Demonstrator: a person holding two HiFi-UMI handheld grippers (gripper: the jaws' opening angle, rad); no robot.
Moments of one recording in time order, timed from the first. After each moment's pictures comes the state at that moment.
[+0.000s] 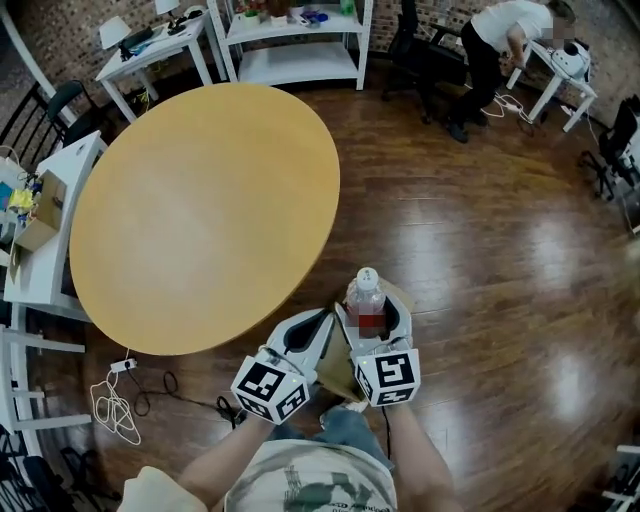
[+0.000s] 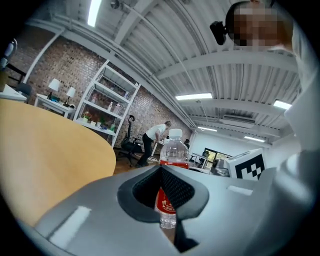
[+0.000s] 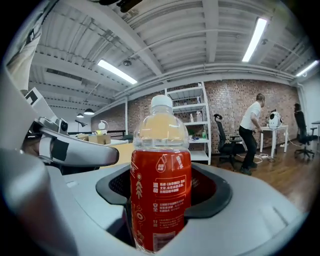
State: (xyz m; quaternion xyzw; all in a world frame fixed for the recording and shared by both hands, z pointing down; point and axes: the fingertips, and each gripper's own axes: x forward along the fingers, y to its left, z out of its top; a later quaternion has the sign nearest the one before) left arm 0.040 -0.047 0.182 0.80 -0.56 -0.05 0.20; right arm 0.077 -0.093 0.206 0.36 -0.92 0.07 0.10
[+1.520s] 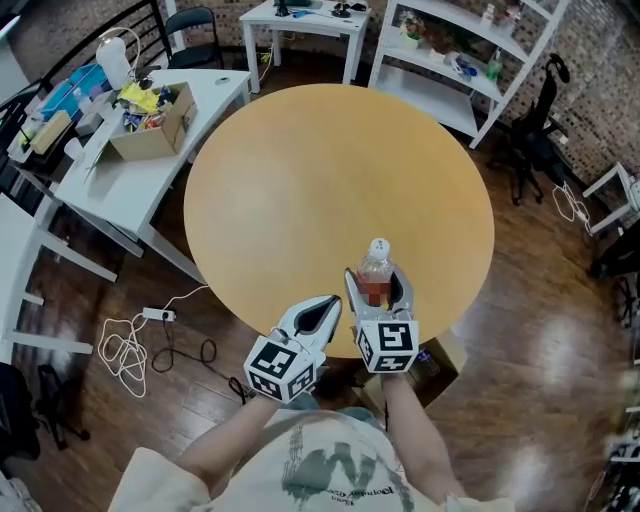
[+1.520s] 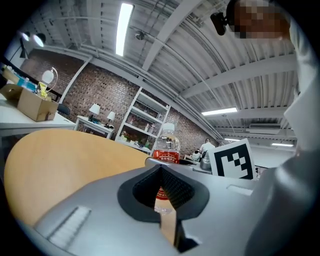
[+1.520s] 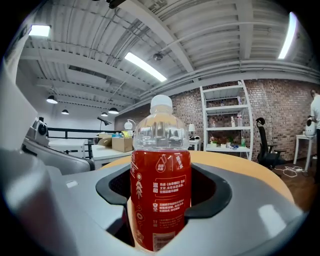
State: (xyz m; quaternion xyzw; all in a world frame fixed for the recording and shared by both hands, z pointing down) left arm -0.314 0.092 0.179 0.70 -0.68 -0.10 0.17; right arm -0.313 0.006 0.190 0.24 -0.97 0.02 0.10
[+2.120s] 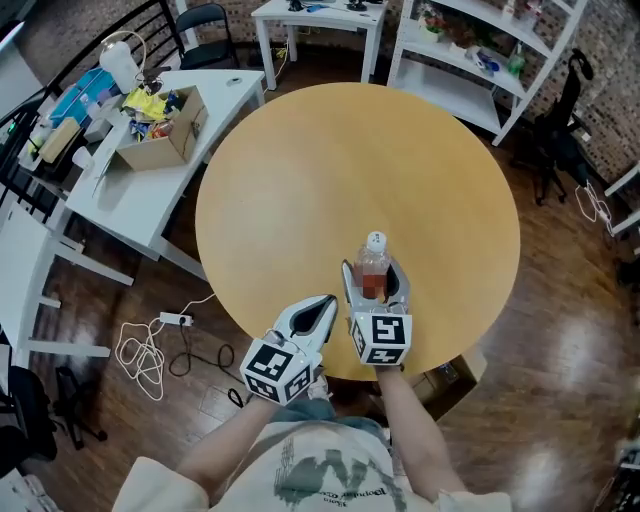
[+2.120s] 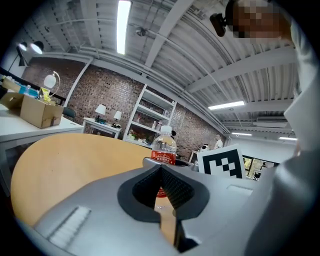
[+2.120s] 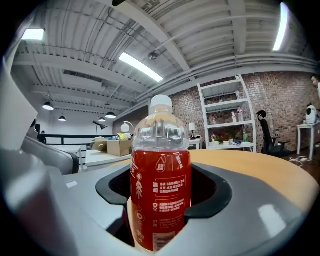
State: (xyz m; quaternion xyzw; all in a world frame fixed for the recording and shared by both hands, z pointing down) left arm -0.383 0.077 0.195 0.68 -0.71 -0.07 0.18; right arm -0.392 -0.022 0.218 0.24 -0.97 0.05 0.07
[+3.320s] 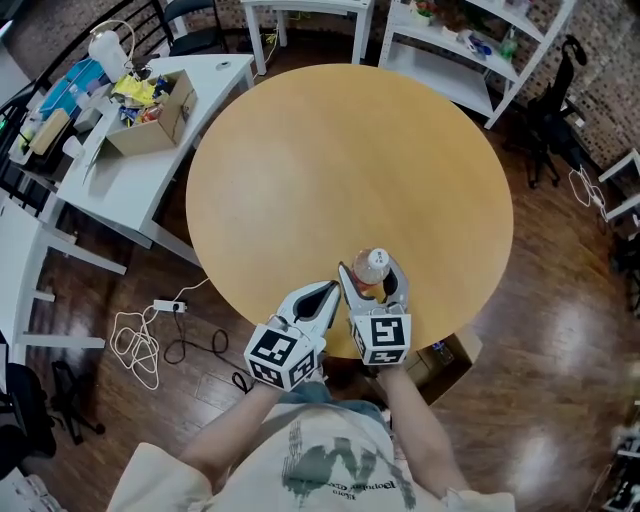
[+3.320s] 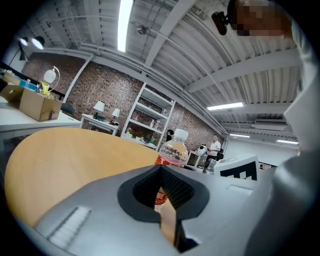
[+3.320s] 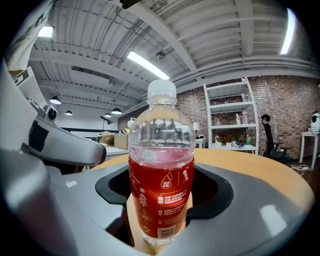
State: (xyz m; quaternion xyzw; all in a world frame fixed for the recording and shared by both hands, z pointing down) left arm -0.353 0.074 0.207 0.69 -0.70 -0.08 0.19; right arm -0.350 0.004 0.235 0.22 -0.97 0.02 0.09
